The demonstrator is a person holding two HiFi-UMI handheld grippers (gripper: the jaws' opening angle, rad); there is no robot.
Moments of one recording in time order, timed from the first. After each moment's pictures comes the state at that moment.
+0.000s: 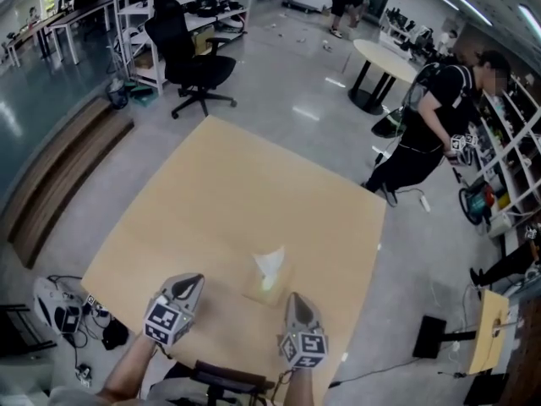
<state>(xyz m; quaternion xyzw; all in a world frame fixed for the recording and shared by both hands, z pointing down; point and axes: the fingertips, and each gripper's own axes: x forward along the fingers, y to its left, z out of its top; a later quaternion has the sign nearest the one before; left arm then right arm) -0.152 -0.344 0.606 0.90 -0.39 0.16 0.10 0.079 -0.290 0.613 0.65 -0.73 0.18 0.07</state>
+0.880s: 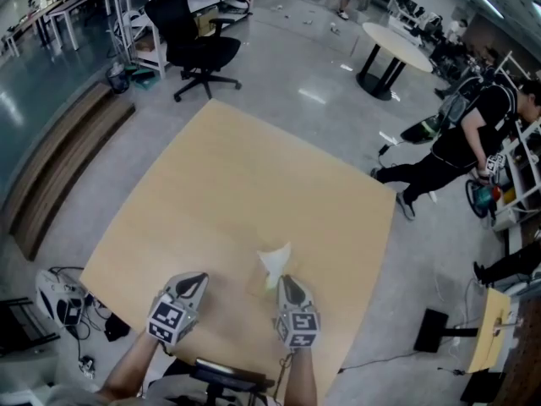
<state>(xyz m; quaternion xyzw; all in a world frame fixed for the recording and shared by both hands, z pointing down) -0.150 -0.350 0.634 0.90 -0.38 0.18 0.13 0.047 -0.342 0.659 0.60 -0.76 0.20 0.14</state>
